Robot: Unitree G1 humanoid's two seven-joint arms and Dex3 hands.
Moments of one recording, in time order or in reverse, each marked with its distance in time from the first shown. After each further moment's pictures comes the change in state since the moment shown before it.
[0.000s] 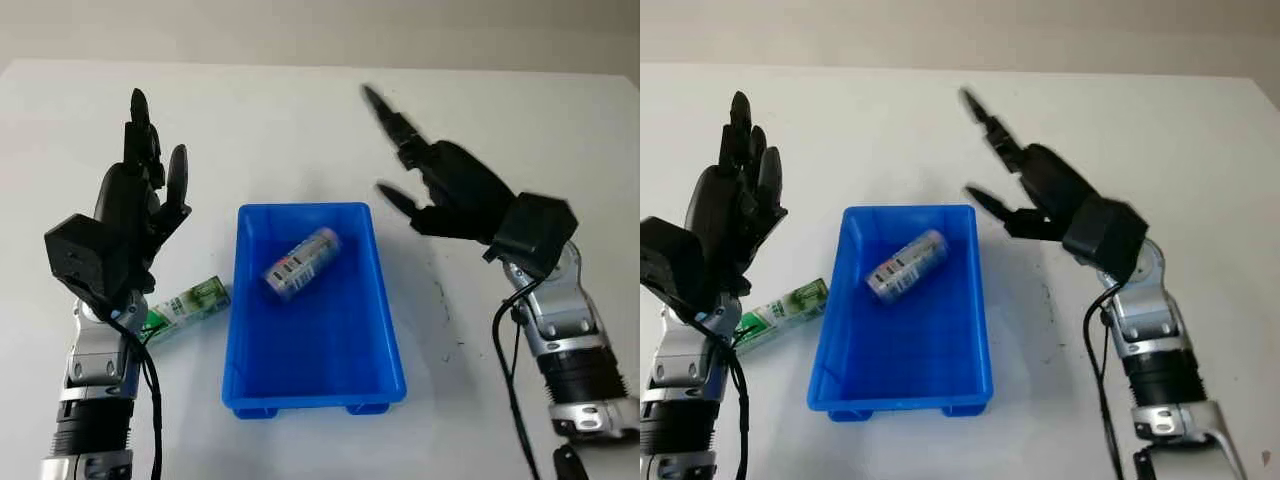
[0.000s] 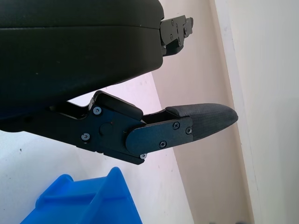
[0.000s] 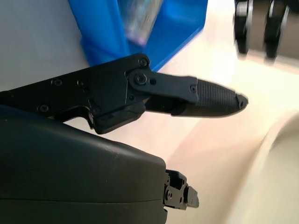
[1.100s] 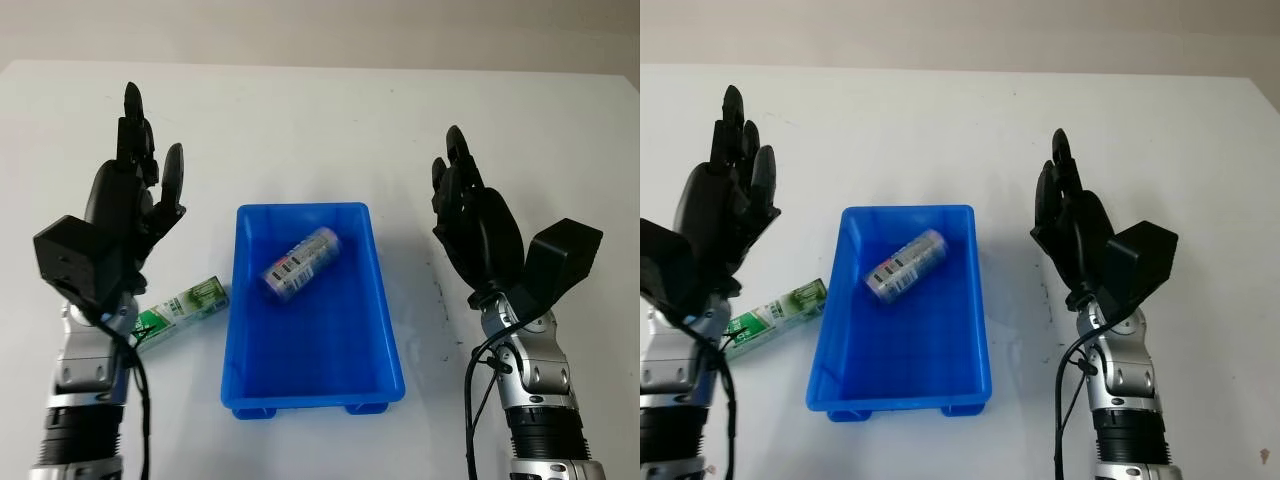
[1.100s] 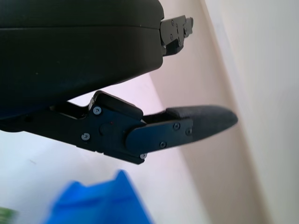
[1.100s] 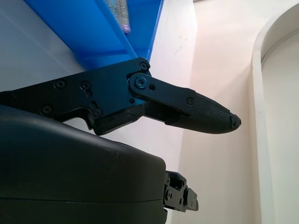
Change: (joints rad) left arm 0.074 0.132 0.012 -0.161 0.073 0.103 -0.053; right arm 0.163 0.189 -0.103 -0.112 0.154 0.104 -0.174
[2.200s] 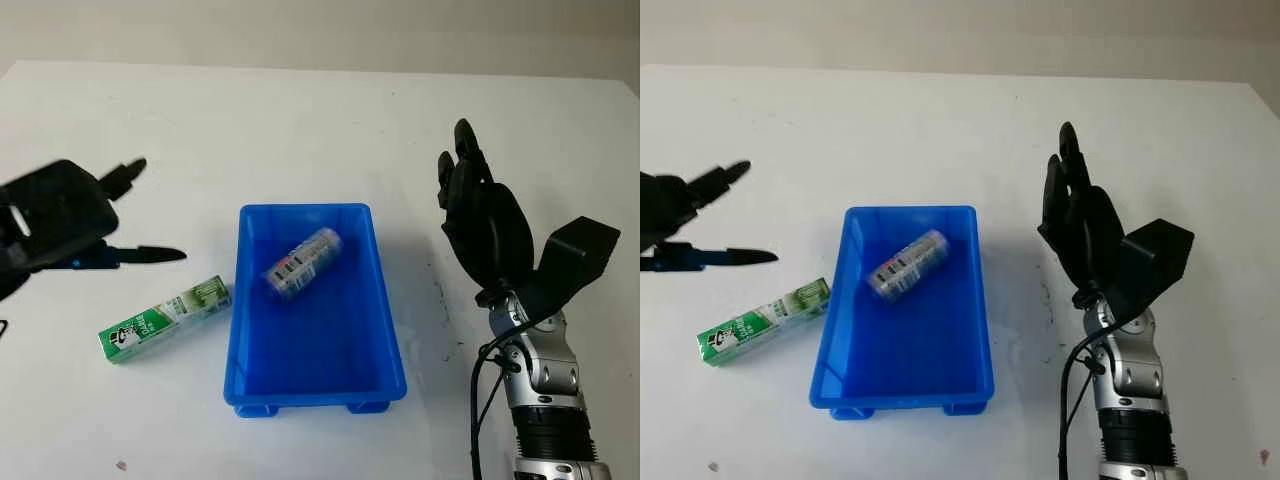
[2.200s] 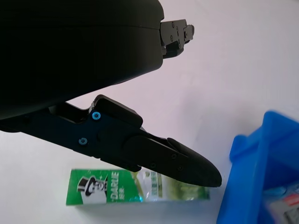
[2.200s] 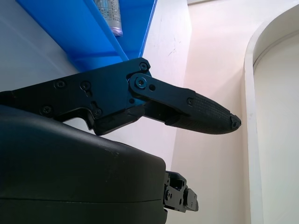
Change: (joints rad) left arm 0.029 0.655 -0.179 -0.478 0.113 0.859 -0.489; right arm 0.000 -0.013 -0.024 -0.020 0.021 0.012 0.035
